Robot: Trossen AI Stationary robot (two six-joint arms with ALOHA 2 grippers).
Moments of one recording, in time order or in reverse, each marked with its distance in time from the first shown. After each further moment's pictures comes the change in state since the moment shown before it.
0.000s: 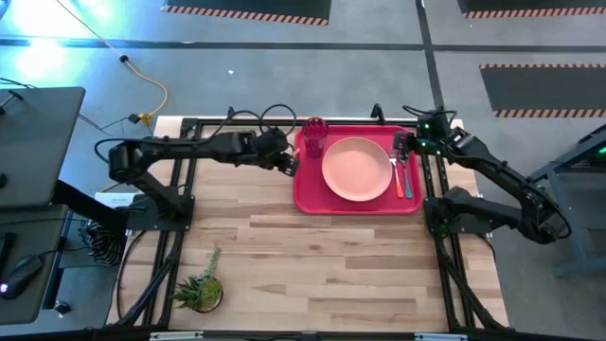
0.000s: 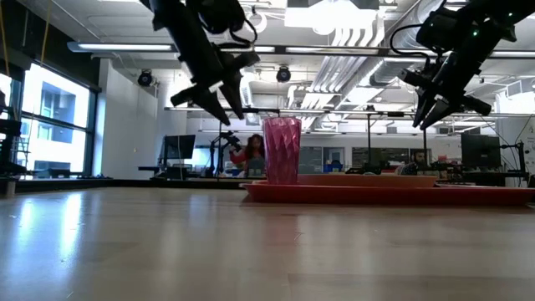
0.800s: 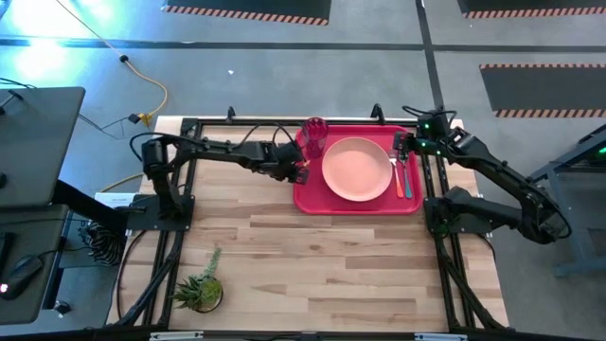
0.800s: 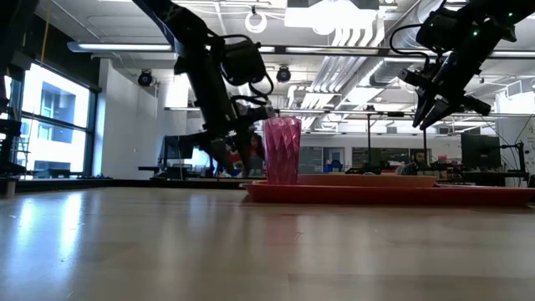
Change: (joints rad) left arm 0.006 0.265 0.000 0.094 0.111 -0.142; right arm 0.001 0.000 0.000 -0.001 -0.007 -0.017
